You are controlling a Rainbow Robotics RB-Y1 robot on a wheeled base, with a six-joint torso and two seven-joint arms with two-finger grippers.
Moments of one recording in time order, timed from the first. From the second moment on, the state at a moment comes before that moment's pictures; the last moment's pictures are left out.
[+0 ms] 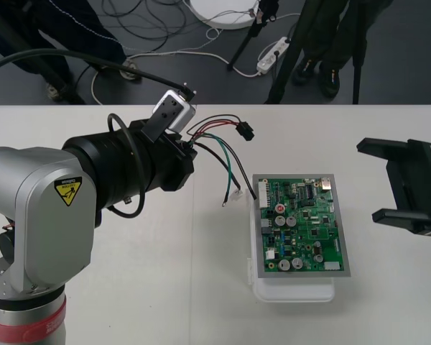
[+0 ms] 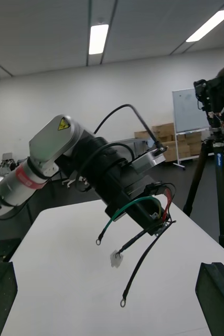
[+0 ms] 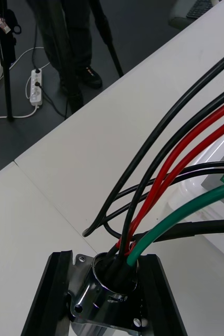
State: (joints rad) right arm -0.17 -1.17 0.44 -1.63 0.13 -1.30 0.46; left arm -0.19 0.06 -0.10 -2.28 -2.69 -1.40 1.03
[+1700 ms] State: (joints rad) right arm 0.10 -1.08 0.33 -2.55 0.17 0.13 0.22; left arm -0.19 0.06 -0.11 -2.28 -2.67 -1.37 1.13
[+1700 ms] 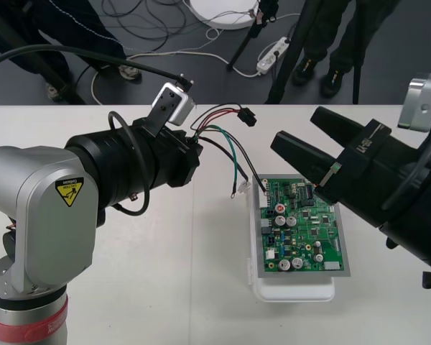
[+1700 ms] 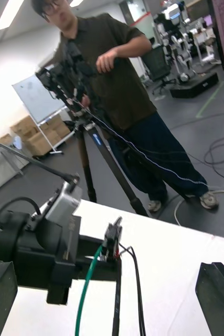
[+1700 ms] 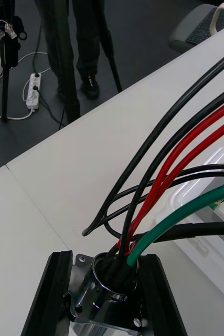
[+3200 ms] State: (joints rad) right arm -0.25 -0.93 0.62 -2.39 0.24 0.35 0.22; left arm -0.19 0.06 -0.12 -2.28 -2.67 -1.36 1.13
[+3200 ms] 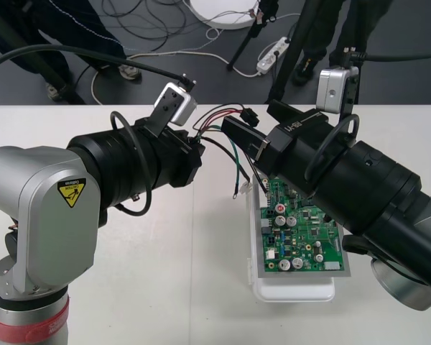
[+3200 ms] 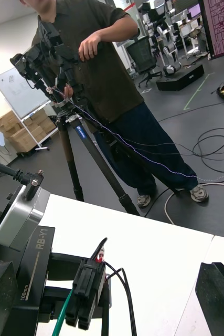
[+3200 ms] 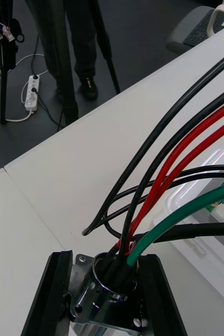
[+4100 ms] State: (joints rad) right arm -0.25 -0.92 0.62 -2.39 0.24 0.35 0.22; left arm -0.19 0.06 -0.12 -2.28 -2.64 -1.33 1.14
